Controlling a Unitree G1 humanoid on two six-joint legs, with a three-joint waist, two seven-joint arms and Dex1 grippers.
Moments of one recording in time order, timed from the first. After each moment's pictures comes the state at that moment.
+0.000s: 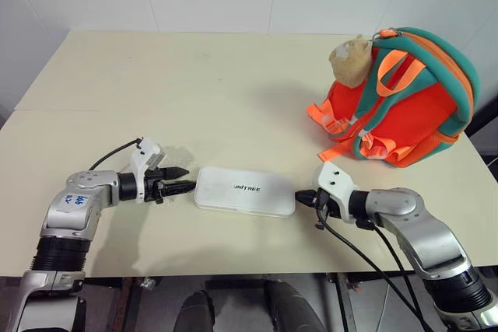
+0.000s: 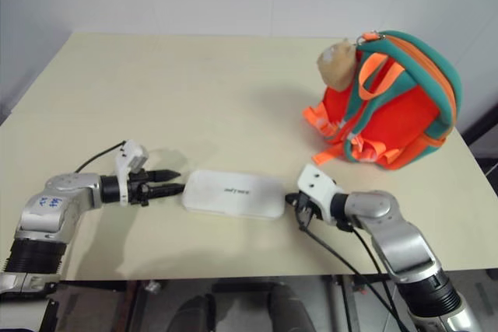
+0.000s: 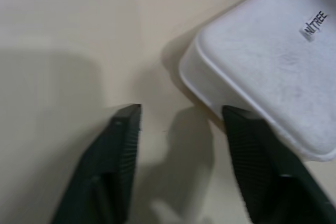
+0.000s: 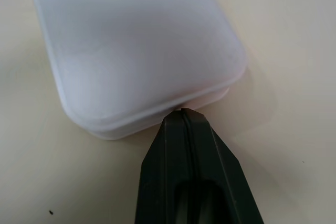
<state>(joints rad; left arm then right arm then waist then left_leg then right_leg) -0.43 0.70 0.06 0.12 -0.35 0.62 -1.00 -0.29 -0.64 0.18 -0.39 0.16 0.68 0.85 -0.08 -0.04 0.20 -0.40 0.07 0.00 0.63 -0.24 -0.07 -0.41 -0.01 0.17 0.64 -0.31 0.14</state>
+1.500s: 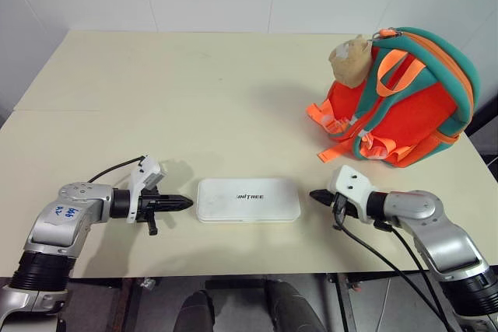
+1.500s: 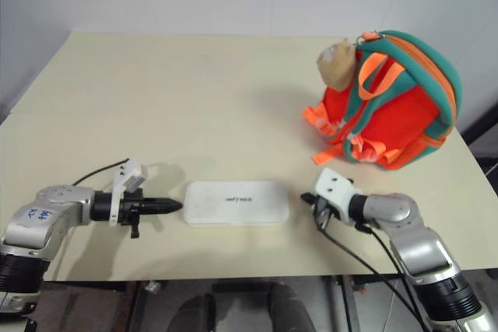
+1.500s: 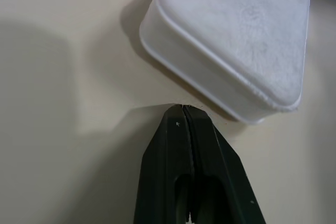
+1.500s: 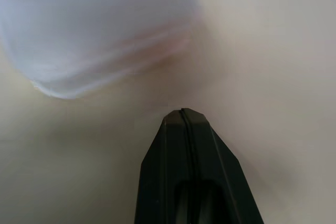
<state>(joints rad) -0.30 0.82 0.04 -0.03 -0.39 0.71 -1.10 -0.23 -0.74 0.09 -0.24 0.12 0.43 0.85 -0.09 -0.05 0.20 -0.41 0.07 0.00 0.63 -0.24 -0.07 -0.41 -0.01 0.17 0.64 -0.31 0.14</state>
